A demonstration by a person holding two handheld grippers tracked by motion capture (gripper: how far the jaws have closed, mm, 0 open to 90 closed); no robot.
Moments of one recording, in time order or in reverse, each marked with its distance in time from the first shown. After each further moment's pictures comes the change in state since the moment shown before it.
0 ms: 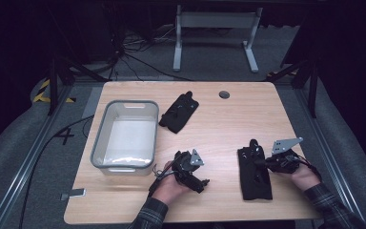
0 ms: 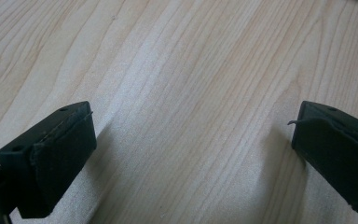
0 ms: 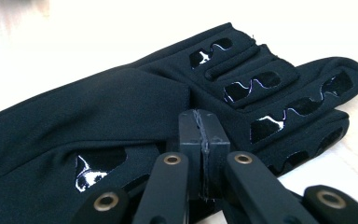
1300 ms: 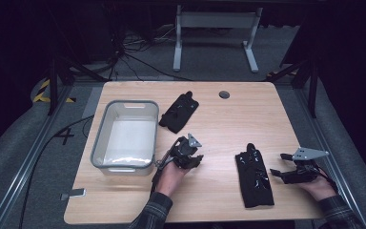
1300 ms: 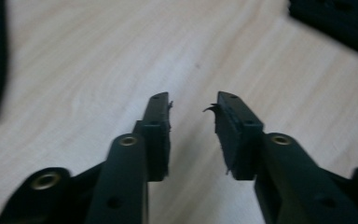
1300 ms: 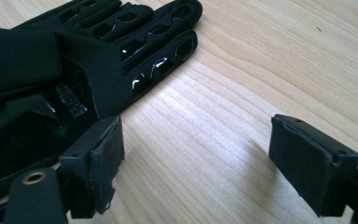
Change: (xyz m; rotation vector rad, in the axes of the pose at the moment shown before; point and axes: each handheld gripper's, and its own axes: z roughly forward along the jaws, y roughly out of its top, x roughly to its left) left arm 0.030 0.036 -0.017 -0.008 0.127 -0.172; right arm -0.002 -0.058 -0.029 -0.114 -0.265 0.163
